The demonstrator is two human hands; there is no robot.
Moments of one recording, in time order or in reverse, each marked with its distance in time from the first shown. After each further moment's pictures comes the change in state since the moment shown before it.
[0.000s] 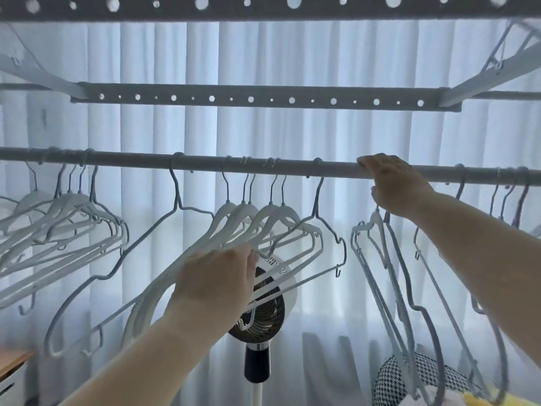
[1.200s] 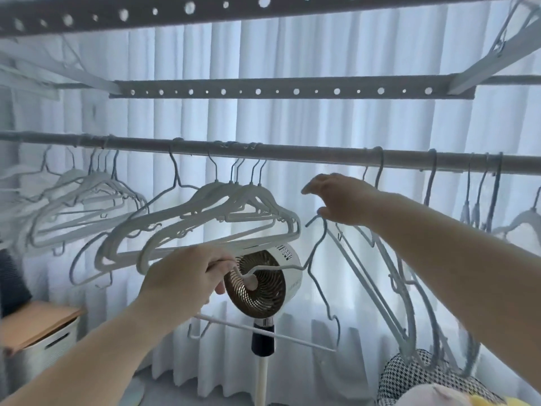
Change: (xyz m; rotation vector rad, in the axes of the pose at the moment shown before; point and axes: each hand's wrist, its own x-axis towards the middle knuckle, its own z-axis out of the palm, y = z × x) left_hand -0.059 0.031 -0.010 -0.180 -0.102 -0.201; right_hand -0.045 -0.017 -0.006 -0.061 -0.263 -0.428
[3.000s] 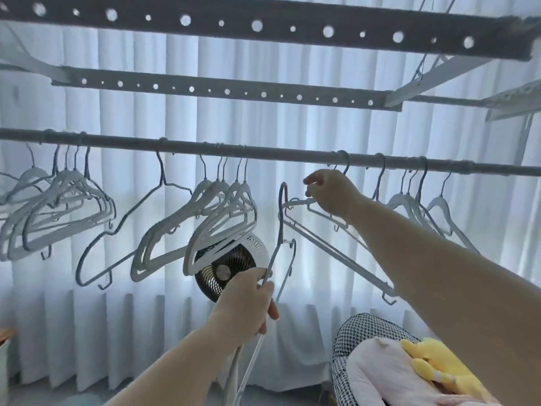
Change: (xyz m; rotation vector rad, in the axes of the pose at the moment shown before) left_hand -0.041 0.012 0.022 -0.713 -0.354 -0.074; right_hand -0.039 -0.054 -0.031 0.711 0.230 0.526
